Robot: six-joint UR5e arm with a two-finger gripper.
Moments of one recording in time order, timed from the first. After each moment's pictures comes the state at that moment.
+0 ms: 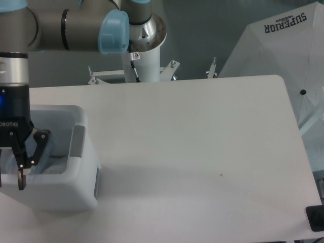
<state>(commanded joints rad) 1.95 -1.92 -1.29 -0.63 1.56 -0.17</state>
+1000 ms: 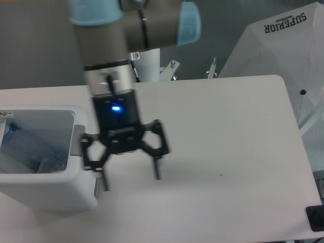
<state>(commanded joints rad) 2.32 -1.88 -1.38 -0.64 1.57 0.11</state>
